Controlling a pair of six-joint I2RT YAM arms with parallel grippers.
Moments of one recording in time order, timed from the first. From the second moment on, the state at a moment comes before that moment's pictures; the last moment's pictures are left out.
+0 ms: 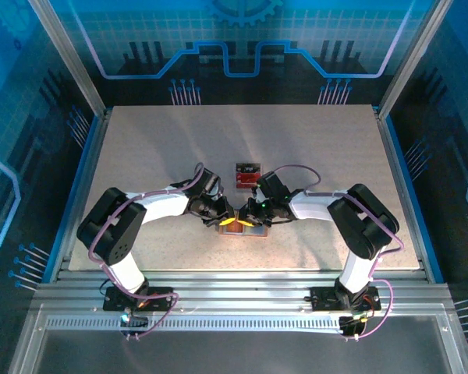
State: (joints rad) left arm -0.53 1.71 0.87 -0.27 0.51 -0.95; right arm 0.64 1.76 0.84 -0.06 -0.53 0.95
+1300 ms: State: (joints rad) left arm -0.53 1.72 0.88 -0.31 0.50 -0.90; right arm 0.63 1.71 0.83 -0.13 -0.50 0.90
